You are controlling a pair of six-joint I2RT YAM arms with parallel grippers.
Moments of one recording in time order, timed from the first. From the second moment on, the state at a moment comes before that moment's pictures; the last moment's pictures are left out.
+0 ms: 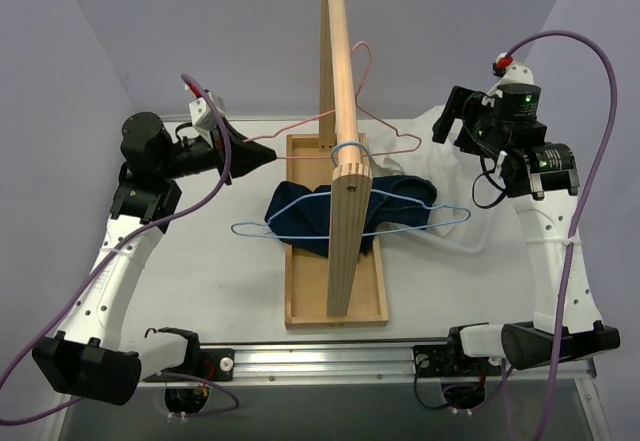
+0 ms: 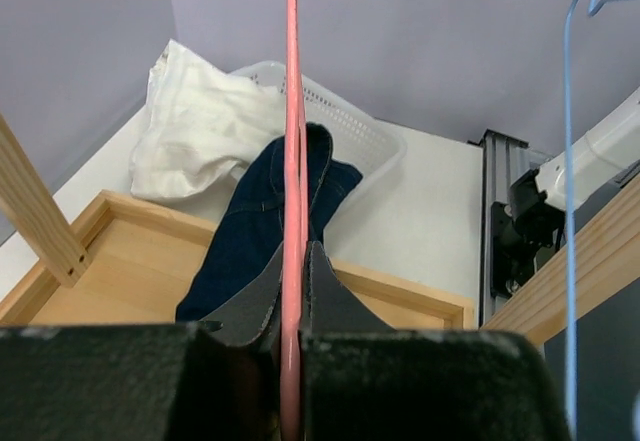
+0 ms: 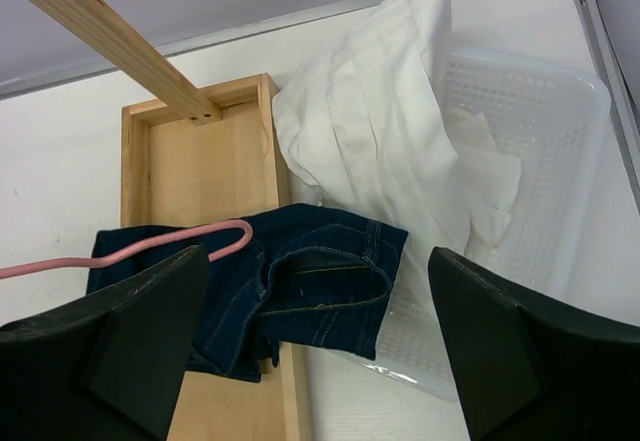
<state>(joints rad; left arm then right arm) -0.22 1.19 1.28 -0.02 1.04 -0.20 0.13 1.31 1.73 -0.89 0.08 0.31</state>
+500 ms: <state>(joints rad) -0.14 1.24 1.30 0.43 1.12 -0.59 0.13 1.27 1.53 -0.89 0.05 0.27</state>
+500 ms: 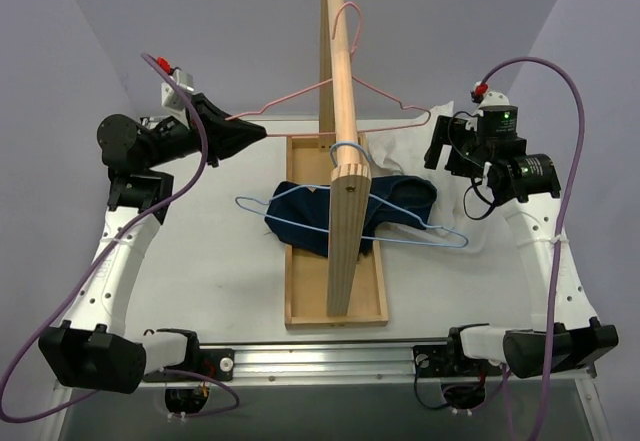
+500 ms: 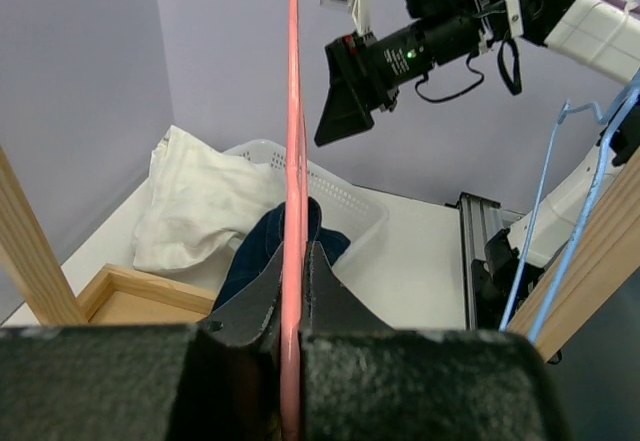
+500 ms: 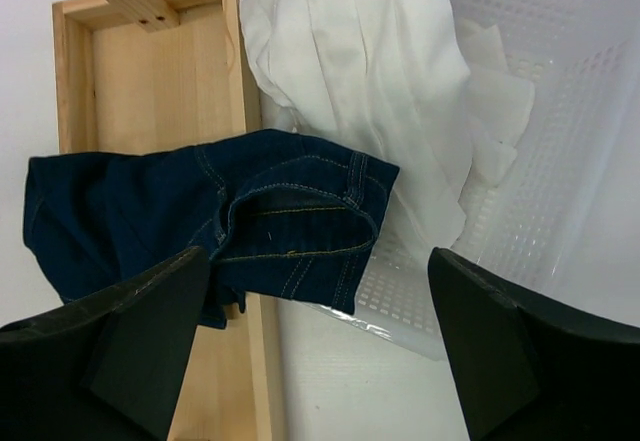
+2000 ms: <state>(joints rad) -0.08 1.01 1.02 0.23 0.91 -0.59 0.10 1.46 1.03 -0.44 -0.17 0.47</state>
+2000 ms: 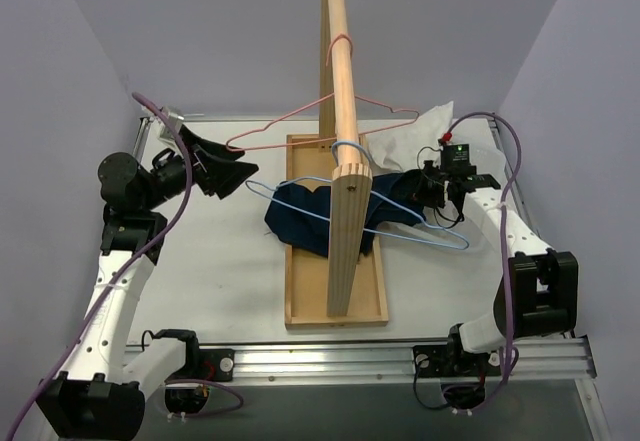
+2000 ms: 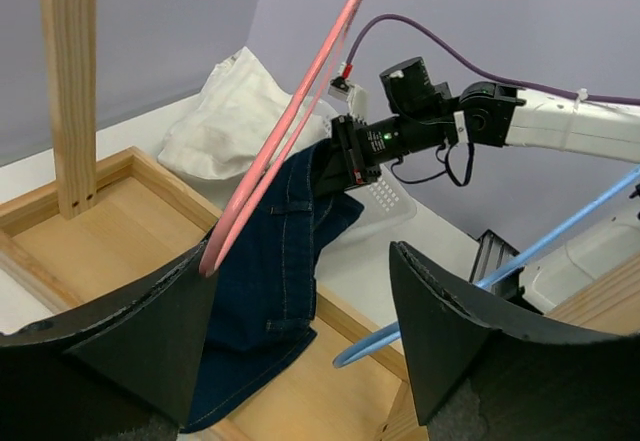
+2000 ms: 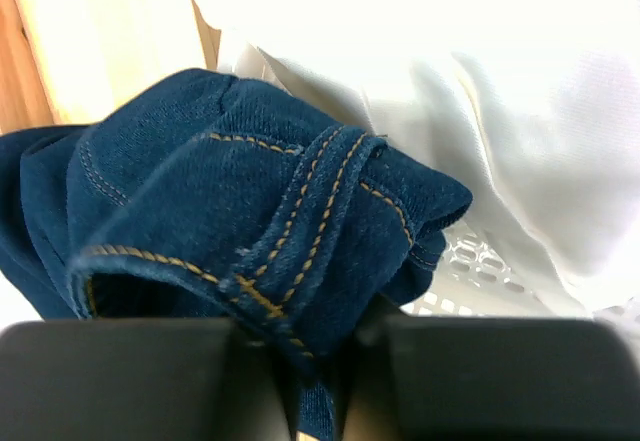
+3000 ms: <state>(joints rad) -0.09 0.88 0.93 -0.12 0.52 -0.51 0.05 1.41 2.01 -0.65 0.17 0.33</state>
